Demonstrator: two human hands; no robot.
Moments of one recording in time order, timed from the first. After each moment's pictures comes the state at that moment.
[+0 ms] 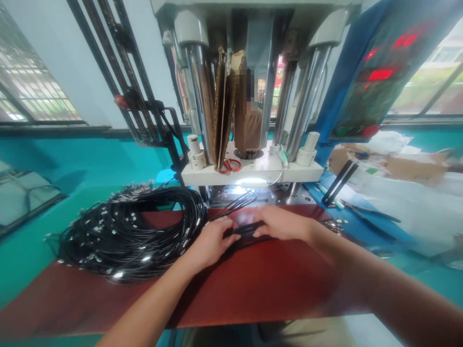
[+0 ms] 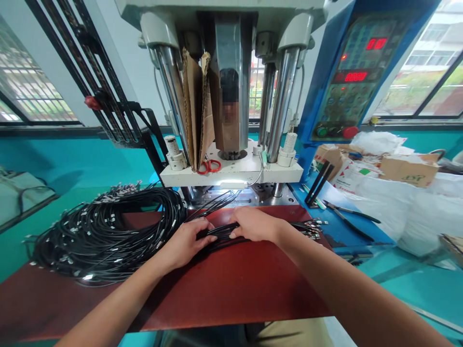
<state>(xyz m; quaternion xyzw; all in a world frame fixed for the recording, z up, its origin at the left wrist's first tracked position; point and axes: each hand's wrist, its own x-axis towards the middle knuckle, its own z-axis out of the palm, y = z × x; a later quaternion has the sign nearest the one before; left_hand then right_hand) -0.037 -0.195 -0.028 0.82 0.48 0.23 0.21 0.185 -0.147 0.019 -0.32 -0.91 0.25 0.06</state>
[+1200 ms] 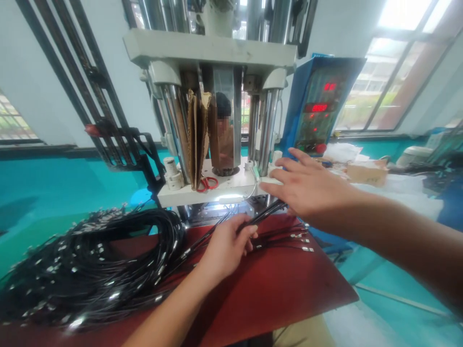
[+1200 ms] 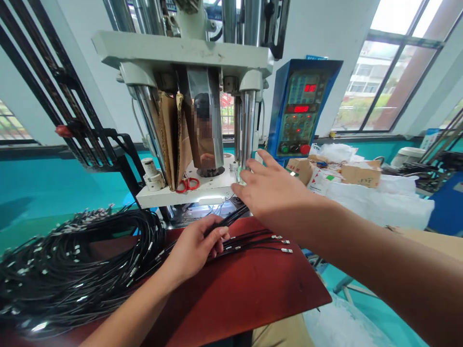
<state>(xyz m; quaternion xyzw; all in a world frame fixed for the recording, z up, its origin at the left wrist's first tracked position) 0.050 -0.210 0.041 0.68 0.39 0.38 0.49 0.248 -0.210 0.166 -0.37 -0.89 -0.26 0.06</state>
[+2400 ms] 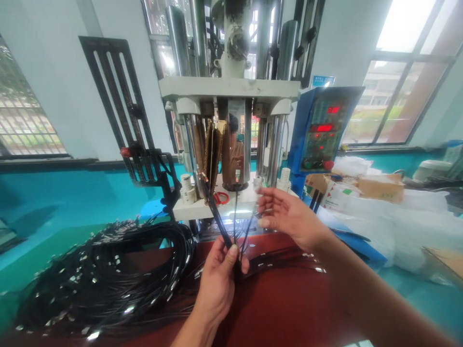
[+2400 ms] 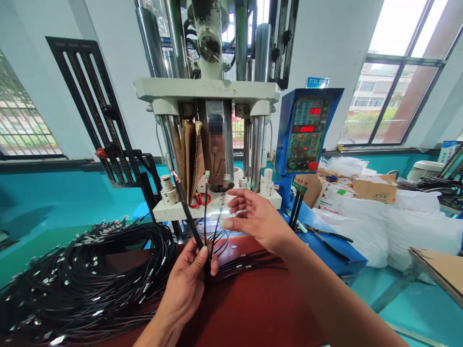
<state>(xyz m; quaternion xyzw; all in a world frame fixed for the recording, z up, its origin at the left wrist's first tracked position) 0.036 -0.223 0.009 0.37 0.25 0.63 0.63 0.210 -0.180 0.103 -0.31 -0.65 0.48 0.50</state>
